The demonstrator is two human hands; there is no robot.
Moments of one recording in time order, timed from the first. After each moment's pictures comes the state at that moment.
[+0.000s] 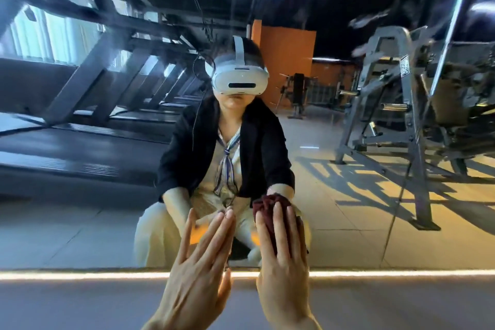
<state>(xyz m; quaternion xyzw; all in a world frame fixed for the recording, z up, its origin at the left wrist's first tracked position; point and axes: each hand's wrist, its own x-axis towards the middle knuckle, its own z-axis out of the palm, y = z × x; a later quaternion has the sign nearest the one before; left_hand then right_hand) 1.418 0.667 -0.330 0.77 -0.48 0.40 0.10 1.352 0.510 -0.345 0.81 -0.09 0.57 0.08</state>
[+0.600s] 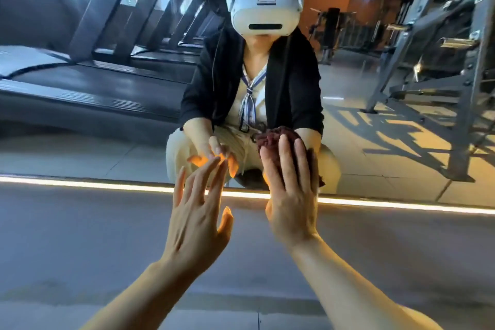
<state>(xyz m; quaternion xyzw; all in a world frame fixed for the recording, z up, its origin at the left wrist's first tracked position) 1.418 0.731 -0.367 0.82 -0.38 0.33 0.28 1.385 0.554 -0.367 0.81 -0.02 0.58 0.06</state>
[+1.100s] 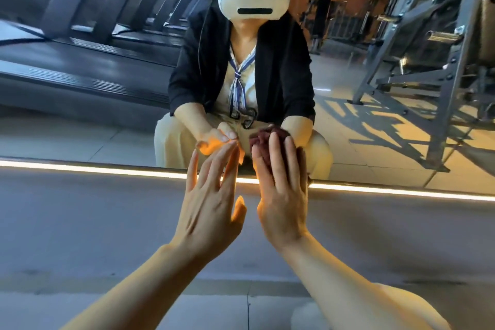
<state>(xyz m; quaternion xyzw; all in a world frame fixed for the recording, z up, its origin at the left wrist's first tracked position) 1.411 0.715 -0.368 0.82 -0.41 0.31 0.26 1.375 0.565 -0.389 0.84 -0.02 0.53 0.06</state>
